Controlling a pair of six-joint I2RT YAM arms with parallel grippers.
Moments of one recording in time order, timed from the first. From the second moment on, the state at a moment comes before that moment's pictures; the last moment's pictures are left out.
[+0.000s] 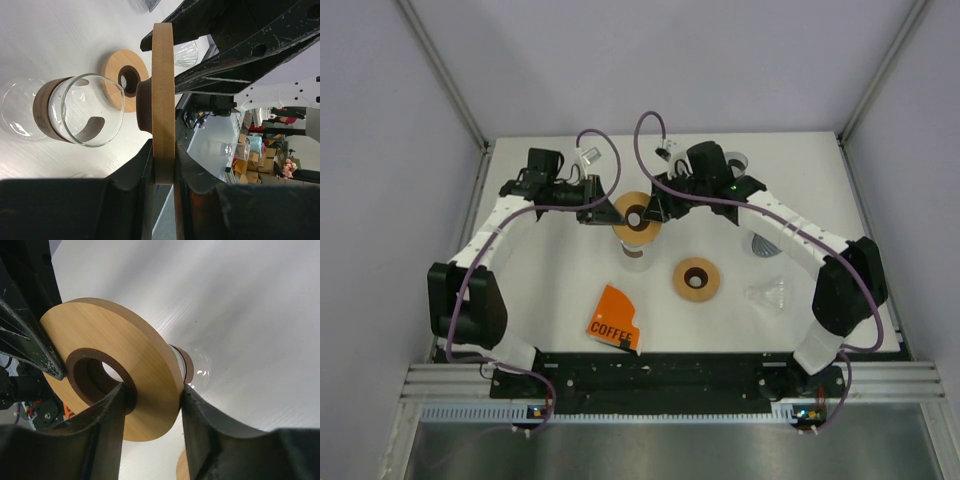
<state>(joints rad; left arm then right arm) -0.17 1.56 1.29 -0.58 1.08 -0.29 0.61 1.68 1.43 -0.37 -0.45 0.20</state>
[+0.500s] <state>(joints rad) -0.14 1.60 1.38 -0.69 0.95 -0.19 0.63 1.74 1.50 -0.45 -0.35 0.21</state>
